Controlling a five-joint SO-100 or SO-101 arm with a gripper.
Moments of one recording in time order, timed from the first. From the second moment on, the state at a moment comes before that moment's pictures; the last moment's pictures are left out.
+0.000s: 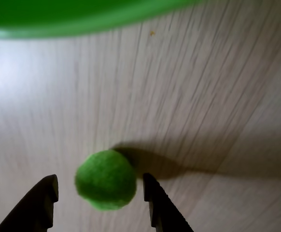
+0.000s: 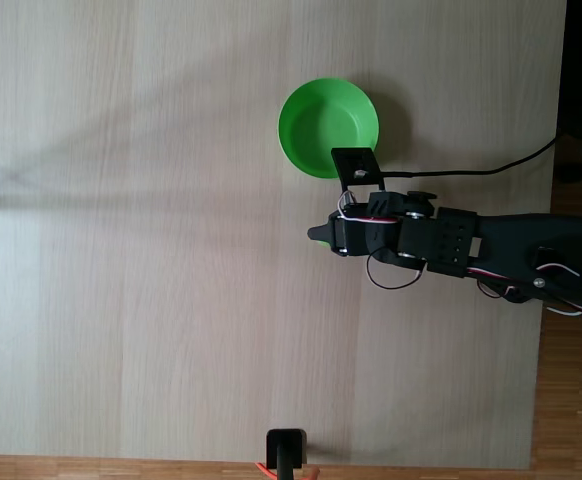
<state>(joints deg) 5.3 87.9 114.8 47.6 -17.4</state>
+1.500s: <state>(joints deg) 5.4 87.7 117.5 47.1 -17.6</state>
